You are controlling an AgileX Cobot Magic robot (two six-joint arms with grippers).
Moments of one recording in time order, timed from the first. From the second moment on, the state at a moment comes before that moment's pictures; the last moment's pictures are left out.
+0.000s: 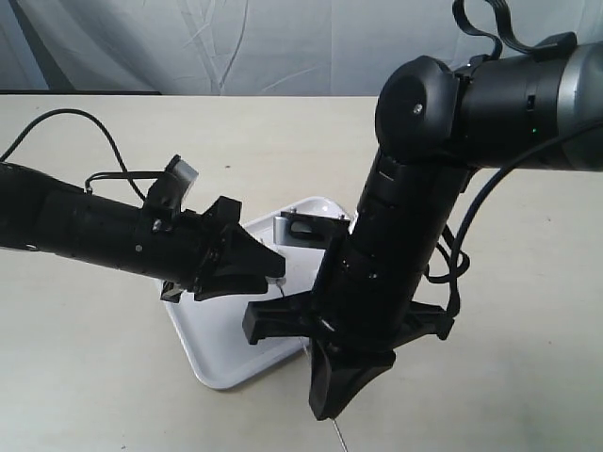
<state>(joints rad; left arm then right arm) -0.28 1.83 -0.74 -1.60 0.99 1.03 0.74 1.73 -1.10 0.61 1.23 0.09</state>
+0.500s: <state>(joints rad) -0.28 1.83 -0.74 -1.60 0.98 1.03 0.74 1.73 -1.09 0.66 1.22 0.06</state>
